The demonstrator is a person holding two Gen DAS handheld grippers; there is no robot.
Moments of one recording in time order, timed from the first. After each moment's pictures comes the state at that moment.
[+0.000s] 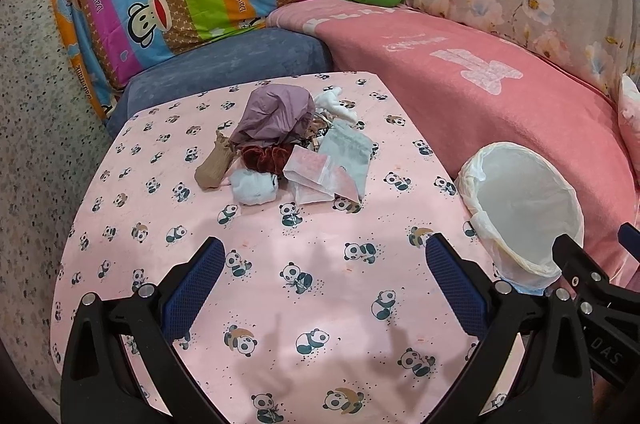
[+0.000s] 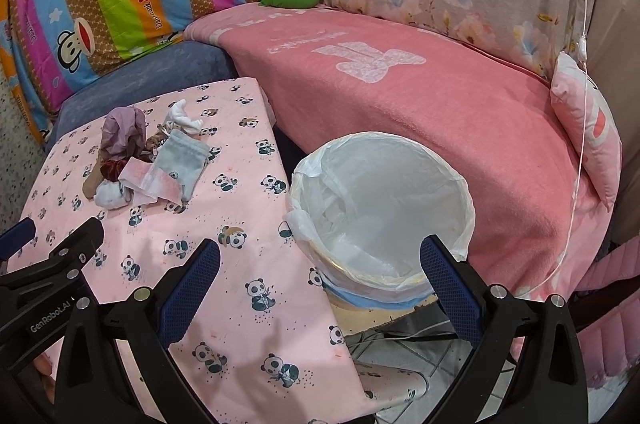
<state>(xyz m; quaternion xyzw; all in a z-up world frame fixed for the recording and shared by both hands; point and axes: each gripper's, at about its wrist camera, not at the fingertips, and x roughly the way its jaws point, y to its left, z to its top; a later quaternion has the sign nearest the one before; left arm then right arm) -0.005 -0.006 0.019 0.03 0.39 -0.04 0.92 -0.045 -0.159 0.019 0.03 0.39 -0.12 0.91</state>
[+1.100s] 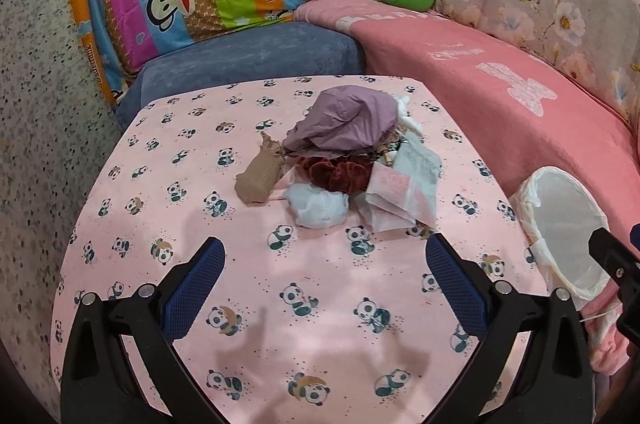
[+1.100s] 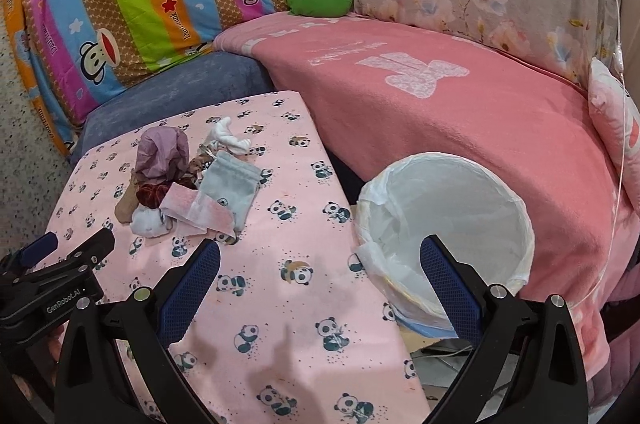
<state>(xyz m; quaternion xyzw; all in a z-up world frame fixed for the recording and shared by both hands) 0.038 0.073 -0.007 -0.01 0.39 -0.02 0.92 0.001 -0.111 0.017 0.05 0.37 -0.07 0.93</state>
